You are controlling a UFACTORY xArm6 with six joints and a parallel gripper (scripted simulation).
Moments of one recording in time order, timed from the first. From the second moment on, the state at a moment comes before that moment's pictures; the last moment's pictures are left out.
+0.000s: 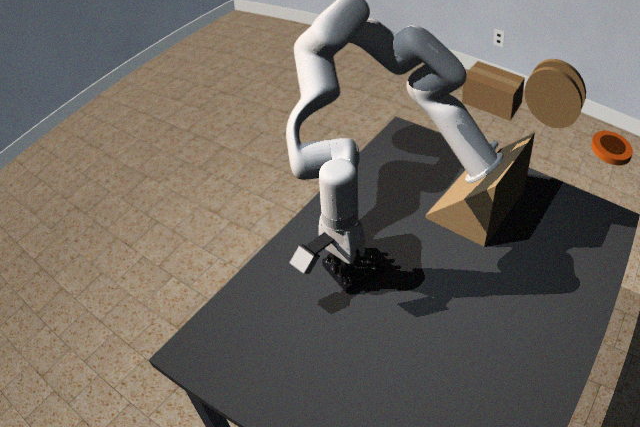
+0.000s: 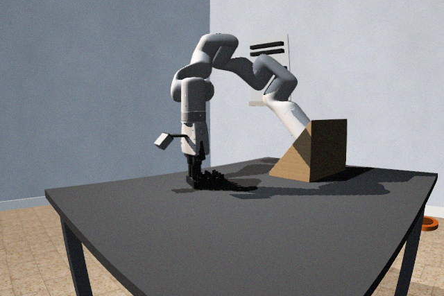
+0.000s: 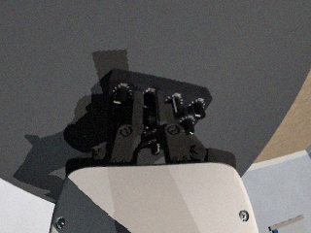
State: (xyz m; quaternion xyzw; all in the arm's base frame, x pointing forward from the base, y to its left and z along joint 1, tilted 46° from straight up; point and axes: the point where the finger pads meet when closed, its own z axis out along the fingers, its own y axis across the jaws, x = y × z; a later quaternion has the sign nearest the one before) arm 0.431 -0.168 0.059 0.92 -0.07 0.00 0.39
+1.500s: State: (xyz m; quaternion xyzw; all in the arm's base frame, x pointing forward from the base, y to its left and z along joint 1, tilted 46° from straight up) arm 0.433 -0.143 0.083 0.92 -0.07 0.00 0.39
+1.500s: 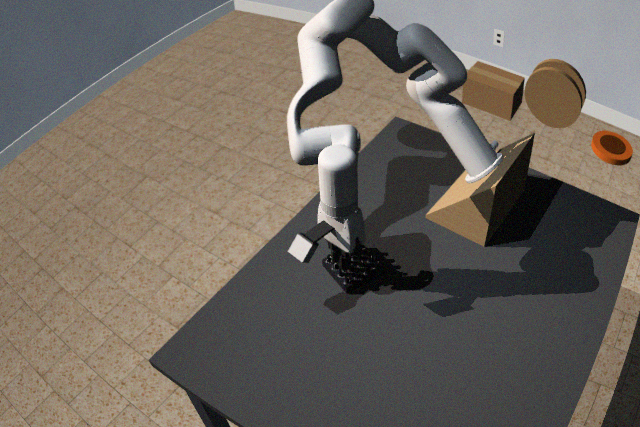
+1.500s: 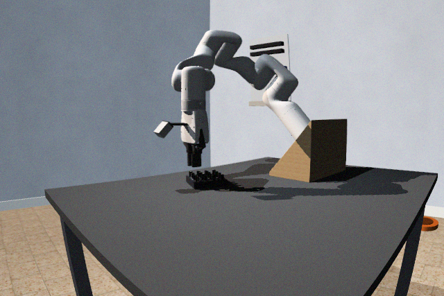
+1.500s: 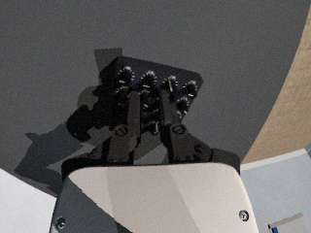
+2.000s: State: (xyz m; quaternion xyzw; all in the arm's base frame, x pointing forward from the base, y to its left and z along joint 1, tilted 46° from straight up) arm 0.433 -0.143 0.084 0.92 -0.07 0.00 0.39
